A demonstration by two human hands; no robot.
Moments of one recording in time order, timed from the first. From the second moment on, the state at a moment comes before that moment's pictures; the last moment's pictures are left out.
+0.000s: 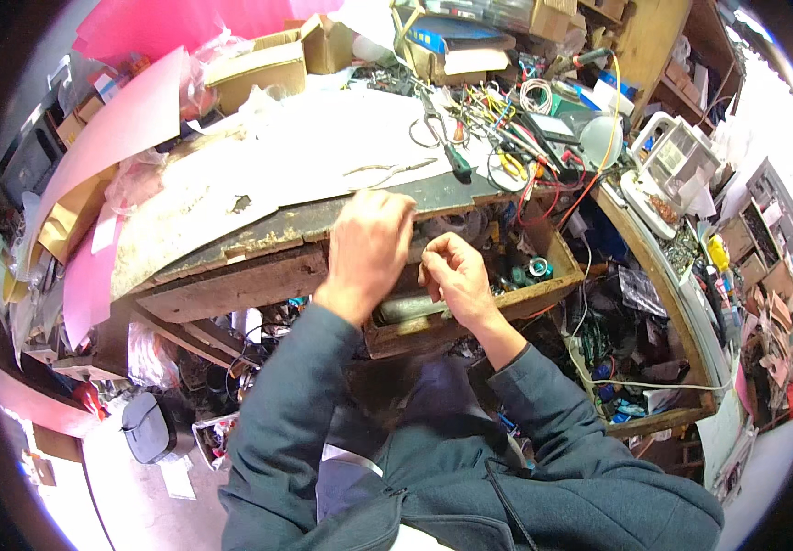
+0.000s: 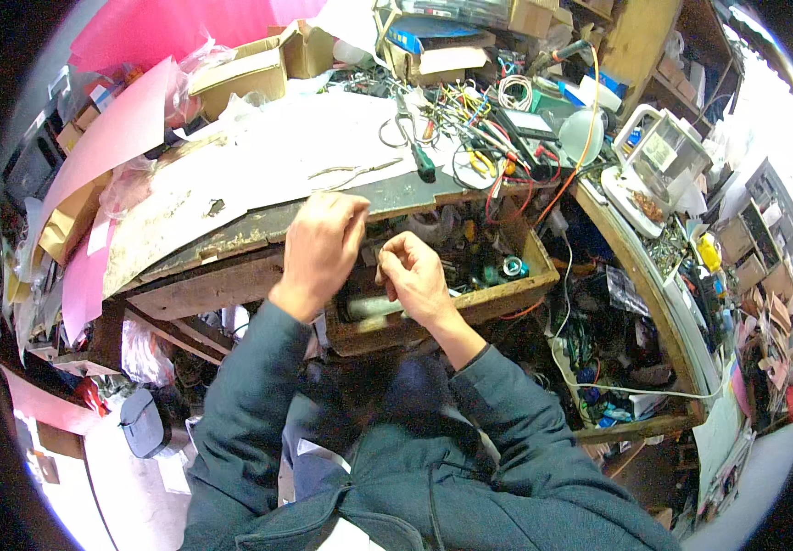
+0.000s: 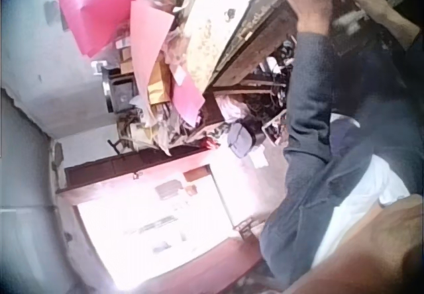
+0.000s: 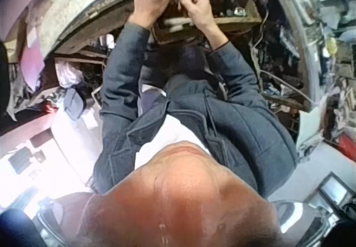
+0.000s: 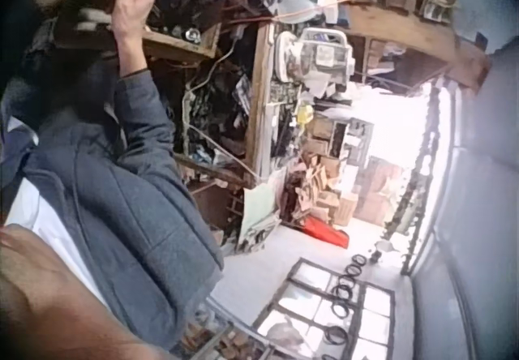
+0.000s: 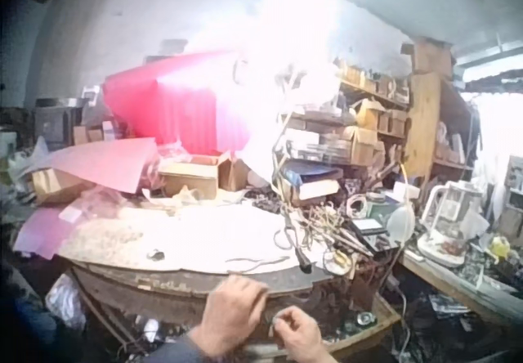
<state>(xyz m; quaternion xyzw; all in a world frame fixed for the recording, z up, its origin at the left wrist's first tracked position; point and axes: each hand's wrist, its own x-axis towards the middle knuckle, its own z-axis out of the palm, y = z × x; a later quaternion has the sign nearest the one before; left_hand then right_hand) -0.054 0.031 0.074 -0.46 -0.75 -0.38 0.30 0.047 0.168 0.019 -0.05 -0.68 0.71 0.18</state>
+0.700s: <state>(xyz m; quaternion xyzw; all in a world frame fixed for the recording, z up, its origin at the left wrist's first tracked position) -0.144 0.031 0.104 -0.34 -0.85 -0.28 0.29 0.043 0.168 0.018 -0.04 -0.66 0.73 0.17</state>
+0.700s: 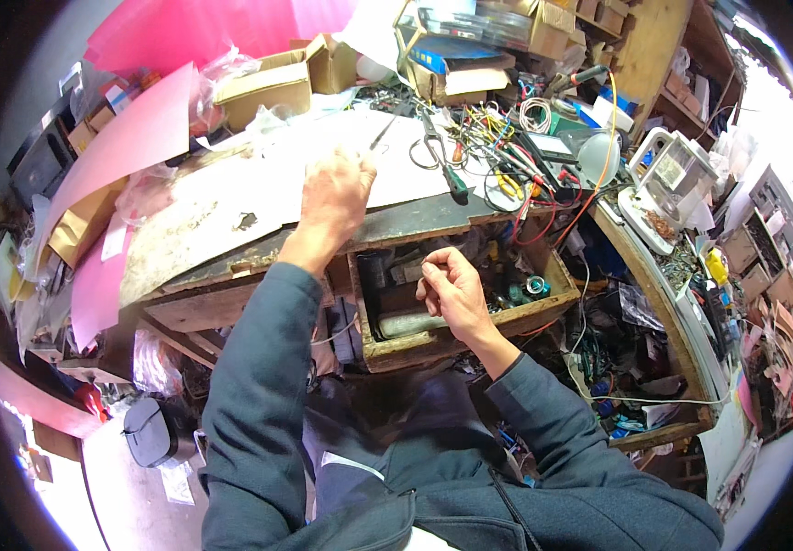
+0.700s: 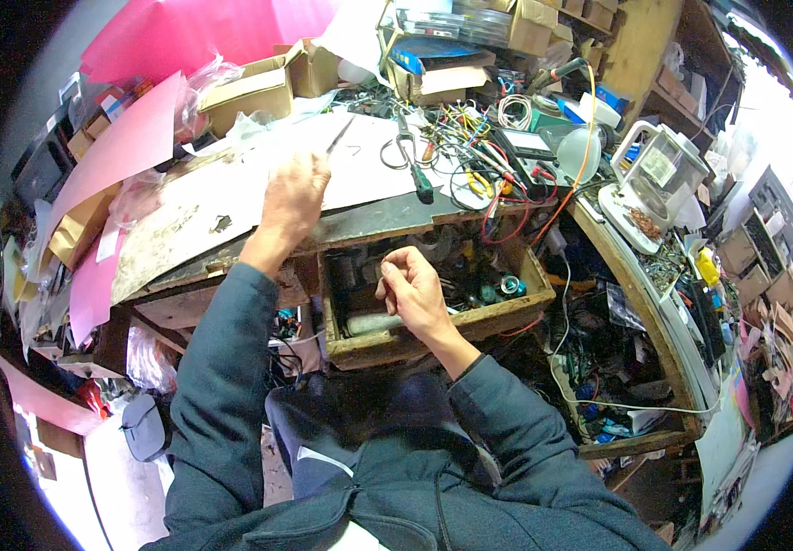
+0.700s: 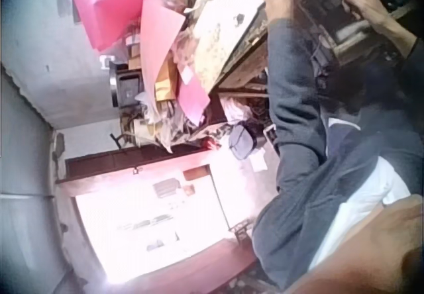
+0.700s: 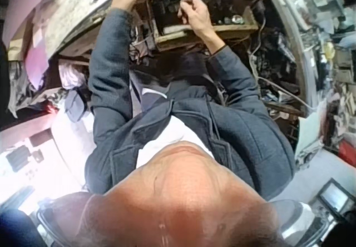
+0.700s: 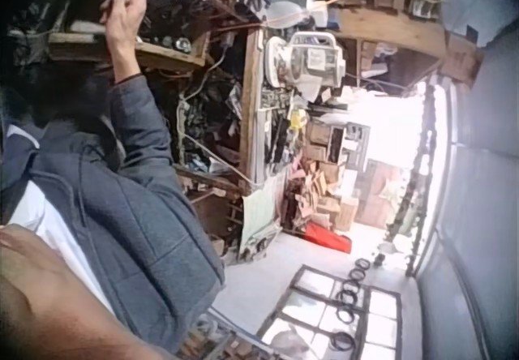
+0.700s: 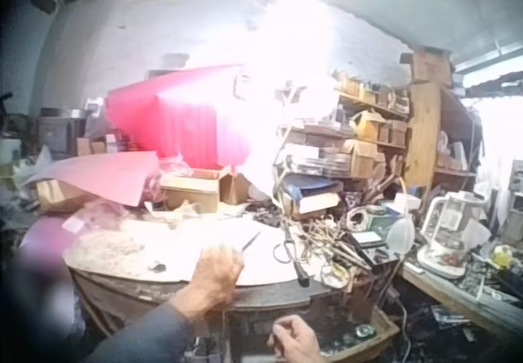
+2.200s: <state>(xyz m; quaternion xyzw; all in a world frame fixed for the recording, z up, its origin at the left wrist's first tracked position) 0.011 -0.012 0.025 -0.35 -0.82 -0.45 0.05 0.055 0.171 0.019 0.00 -0.62 0.76 0.21</state>
